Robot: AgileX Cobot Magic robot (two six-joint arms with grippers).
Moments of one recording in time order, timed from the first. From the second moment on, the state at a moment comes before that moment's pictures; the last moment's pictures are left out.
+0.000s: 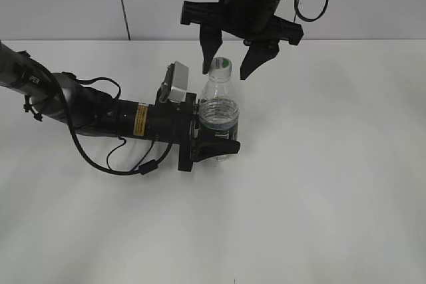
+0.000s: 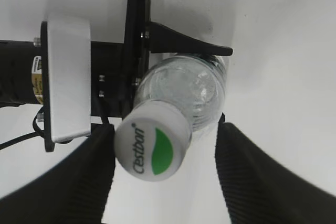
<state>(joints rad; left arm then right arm) -0.32 2.49 -1.39 1.45 -1.21 -0.65 0.59 2.08 -1.90 0.19 1.22 0.39</state>
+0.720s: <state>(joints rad) -0.32 2.49 -1.39 1.45 -1.21 -0.65 0.59 2.08 -1.92 0.19 1.22 0.33</state>
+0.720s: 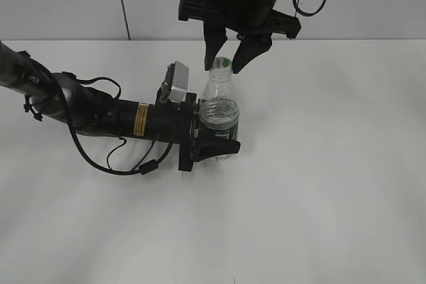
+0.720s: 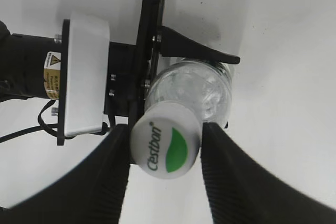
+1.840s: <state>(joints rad) -0.32 2.49 -1.39 1.46 -1.21 -0.65 0.59 2.08 -1.92 0.19 1.22 -0.21</state>
